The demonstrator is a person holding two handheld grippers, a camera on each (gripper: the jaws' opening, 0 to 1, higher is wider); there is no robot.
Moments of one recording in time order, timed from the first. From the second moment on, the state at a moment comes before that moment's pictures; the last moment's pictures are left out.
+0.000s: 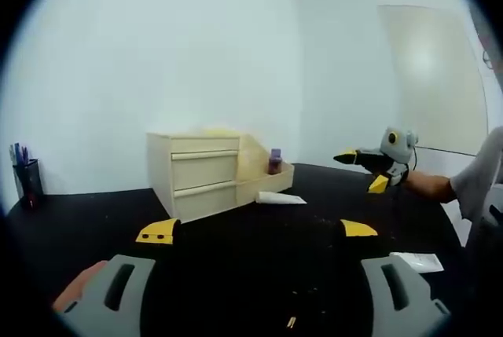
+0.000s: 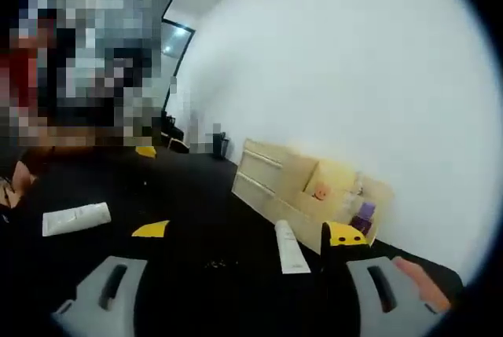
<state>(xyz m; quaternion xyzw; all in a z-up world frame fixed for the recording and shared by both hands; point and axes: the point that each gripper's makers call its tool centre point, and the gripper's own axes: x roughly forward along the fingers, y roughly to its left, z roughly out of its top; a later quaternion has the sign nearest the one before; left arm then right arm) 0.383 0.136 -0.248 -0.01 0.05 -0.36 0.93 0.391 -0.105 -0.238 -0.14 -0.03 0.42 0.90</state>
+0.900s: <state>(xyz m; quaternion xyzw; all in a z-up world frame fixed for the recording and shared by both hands) 0.440 0.076 -0.219 -0.25 0.07 -0.25 0.93 0.368 -0.084 -0.281 -0.17 -0.04 0.44 0.88</state>
